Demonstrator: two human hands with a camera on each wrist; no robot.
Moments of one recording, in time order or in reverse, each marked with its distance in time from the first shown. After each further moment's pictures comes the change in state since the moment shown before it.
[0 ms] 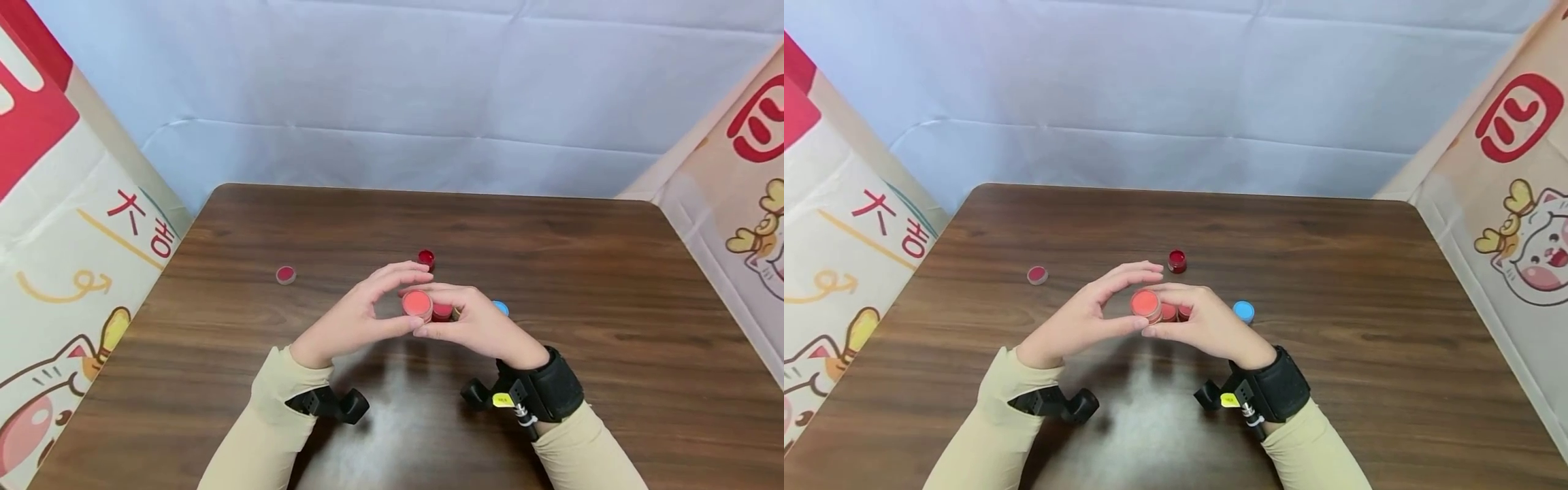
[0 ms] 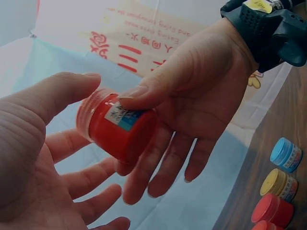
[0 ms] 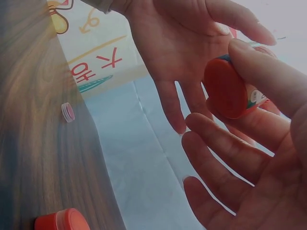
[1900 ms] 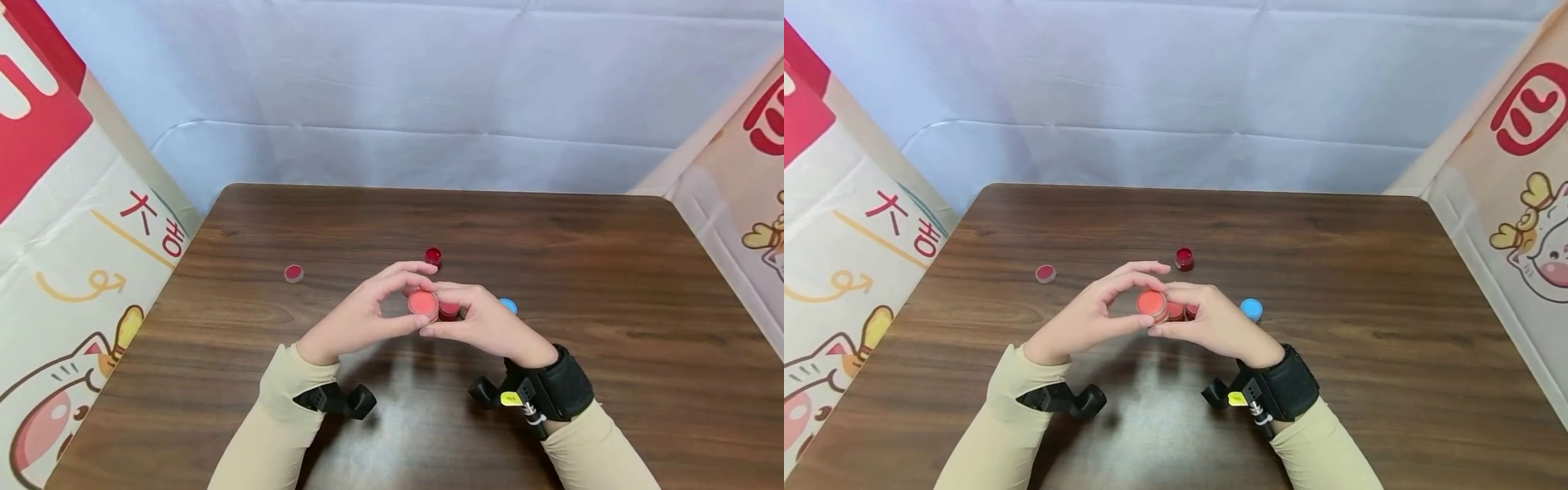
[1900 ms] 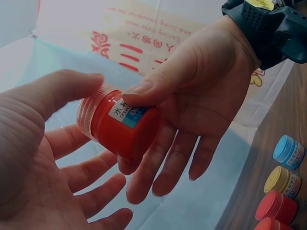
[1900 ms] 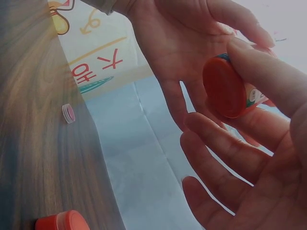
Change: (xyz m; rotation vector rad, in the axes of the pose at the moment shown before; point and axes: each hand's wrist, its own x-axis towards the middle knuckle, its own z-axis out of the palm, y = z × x) left_hand -0.001 0.002 -0.002 -0.061 -0.019 0.038; right_hand 0.001 0.000 0.001 -0.004 -0.012 -0.014
